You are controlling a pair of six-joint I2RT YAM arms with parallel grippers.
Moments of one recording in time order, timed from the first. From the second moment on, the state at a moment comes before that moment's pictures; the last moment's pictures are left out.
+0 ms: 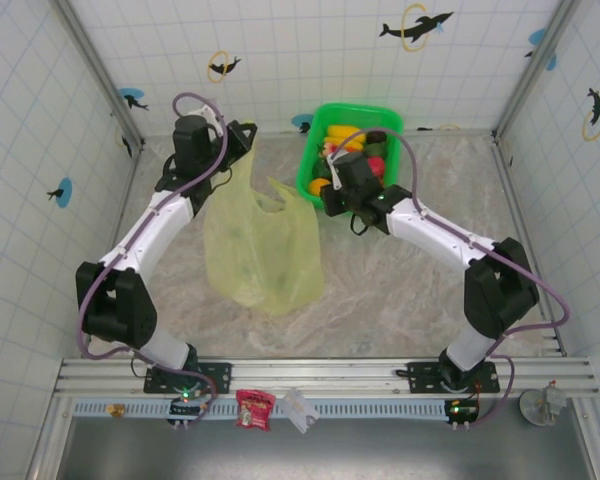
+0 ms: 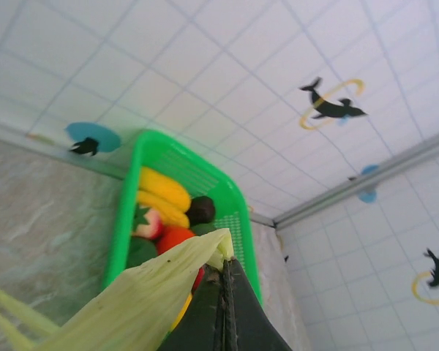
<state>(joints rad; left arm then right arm) -0.29 1.56 1.33 0.02 0.36 -0.73 0.67 1.67 1.31 -0.36 0.09 0.20</state>
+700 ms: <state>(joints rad) -0.53 1.09 0.91 0.36 0.71 -0.11 0.58 1.64 1.09 -0.01 -0.37 0.47</state>
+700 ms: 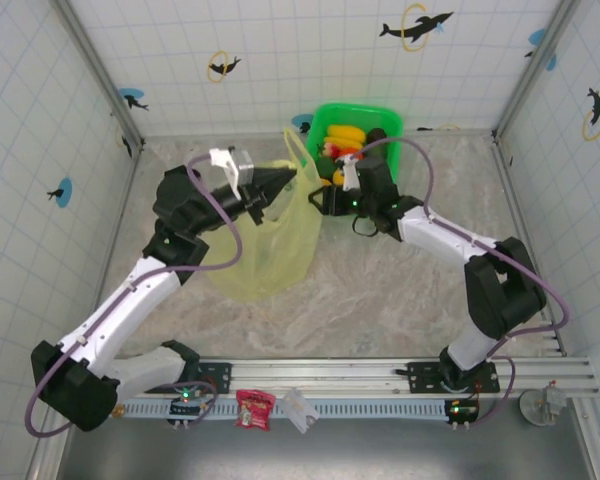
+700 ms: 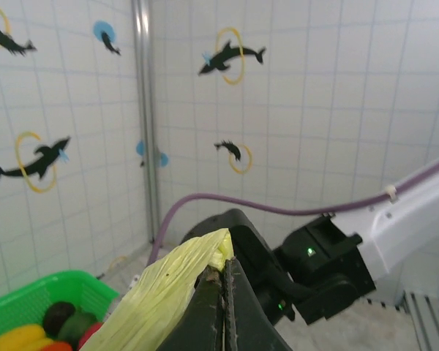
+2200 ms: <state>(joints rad) -0.54 0.79 0.49 0.40 0.47 -0.23 0.83 1.32 0.44 0.84 -0.06 0.19</state>
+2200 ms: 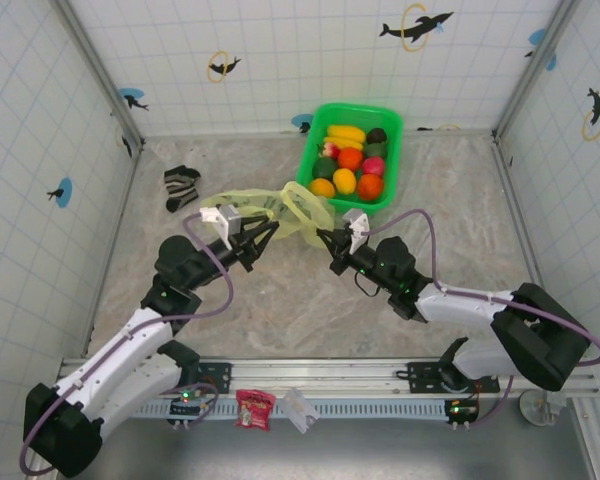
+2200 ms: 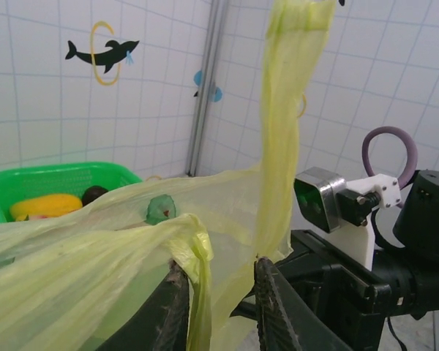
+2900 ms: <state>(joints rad) -0.54 0.82 0.50 0.36 0.24 -0.30 0.85 1.29 0.43 0.84 -0.03 0.15</state>
